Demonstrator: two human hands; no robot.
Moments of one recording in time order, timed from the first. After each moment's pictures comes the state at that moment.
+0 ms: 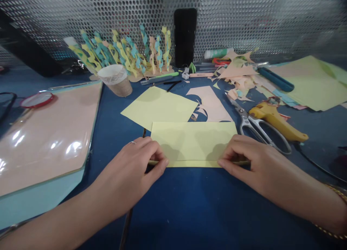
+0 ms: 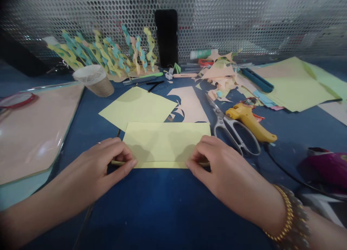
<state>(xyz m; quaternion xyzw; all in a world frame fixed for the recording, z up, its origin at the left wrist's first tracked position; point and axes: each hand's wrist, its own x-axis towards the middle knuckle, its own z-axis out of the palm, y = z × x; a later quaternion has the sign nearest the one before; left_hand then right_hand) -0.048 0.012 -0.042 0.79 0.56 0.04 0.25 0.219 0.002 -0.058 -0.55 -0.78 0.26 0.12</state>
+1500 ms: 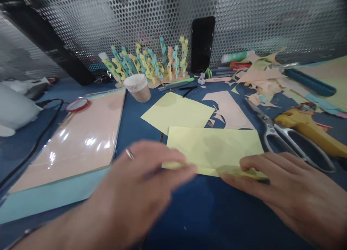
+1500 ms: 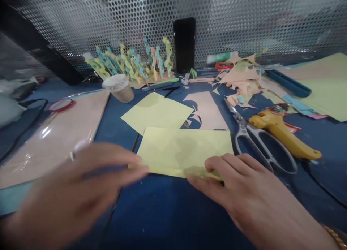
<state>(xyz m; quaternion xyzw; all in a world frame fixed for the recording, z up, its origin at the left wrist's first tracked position) -0.063 -0.009 -0.018 0.90 0.40 0.18 0.05 0.227 -0.008 -0.066 -0.36 -0.93 0.01 0.07</state>
